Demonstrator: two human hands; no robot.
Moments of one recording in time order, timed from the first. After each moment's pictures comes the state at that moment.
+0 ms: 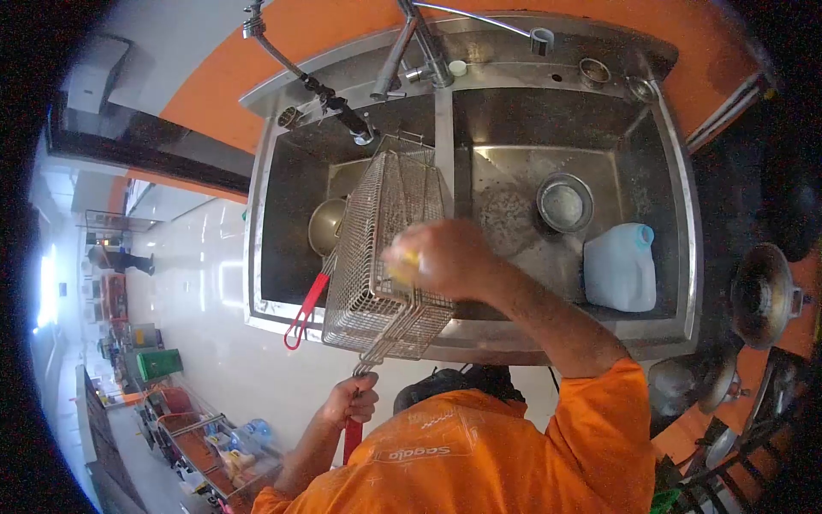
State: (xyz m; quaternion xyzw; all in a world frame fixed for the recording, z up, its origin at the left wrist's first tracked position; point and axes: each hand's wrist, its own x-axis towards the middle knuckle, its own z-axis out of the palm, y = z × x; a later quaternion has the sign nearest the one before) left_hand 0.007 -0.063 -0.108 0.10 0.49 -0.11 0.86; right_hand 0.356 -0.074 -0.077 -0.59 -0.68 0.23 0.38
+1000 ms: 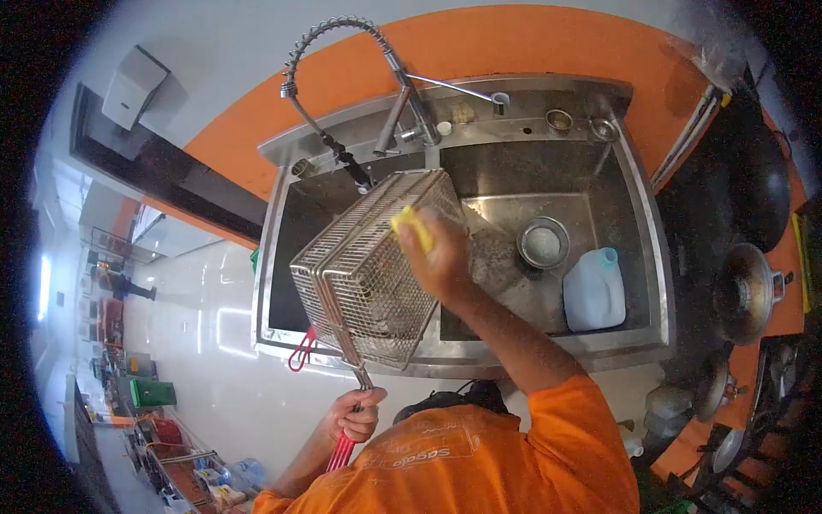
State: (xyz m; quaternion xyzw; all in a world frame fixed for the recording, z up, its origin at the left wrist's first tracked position) left_hand 0.035 -0.085 -0.075 -0.11 0.15 -0.14 0.97; right_hand 0.346 -0.080 -0.057 -0.56 -0.43 -0.01 0.70
